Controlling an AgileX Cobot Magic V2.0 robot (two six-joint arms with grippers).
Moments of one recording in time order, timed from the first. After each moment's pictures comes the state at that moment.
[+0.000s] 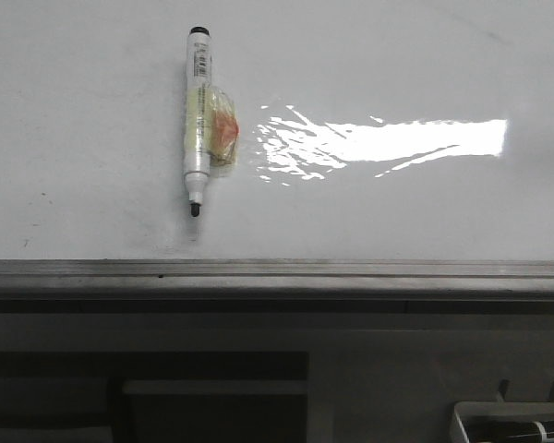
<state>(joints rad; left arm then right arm) -0.06 0.43 -0.50 -0.56 0.61 0.22 0.24 0.27 -0.40 -0.09 0.34 0.31</state>
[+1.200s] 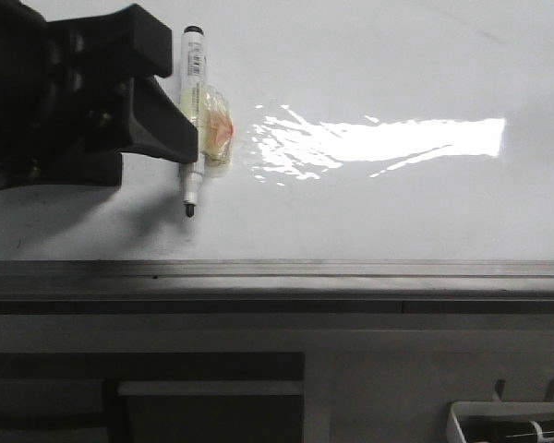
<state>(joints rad) -0.82 1.24 -0.59 -1.10 -0.12 0.53 0.24 0.42 -0.48 -0.09 0.40 0.31</state>
